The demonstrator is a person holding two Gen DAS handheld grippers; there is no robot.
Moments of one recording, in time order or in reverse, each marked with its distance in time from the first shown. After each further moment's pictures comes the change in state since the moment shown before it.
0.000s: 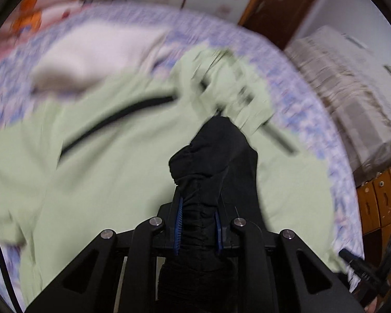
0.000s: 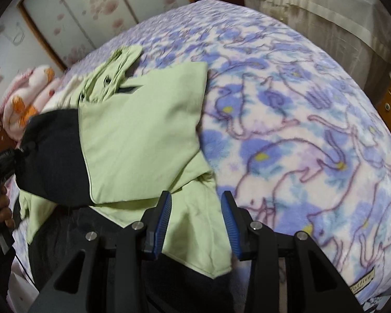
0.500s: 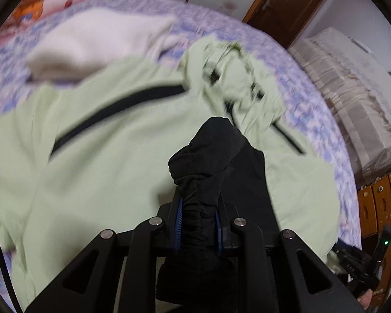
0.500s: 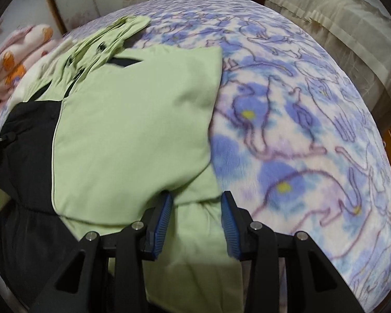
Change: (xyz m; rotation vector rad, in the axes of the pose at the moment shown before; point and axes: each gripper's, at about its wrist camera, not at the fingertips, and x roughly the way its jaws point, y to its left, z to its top) left arm 0.009 0.005 0.013 0.001 -0.042 -0.030; right arm 0.056 0.013 0.028 -0.113 0.031 -0.136
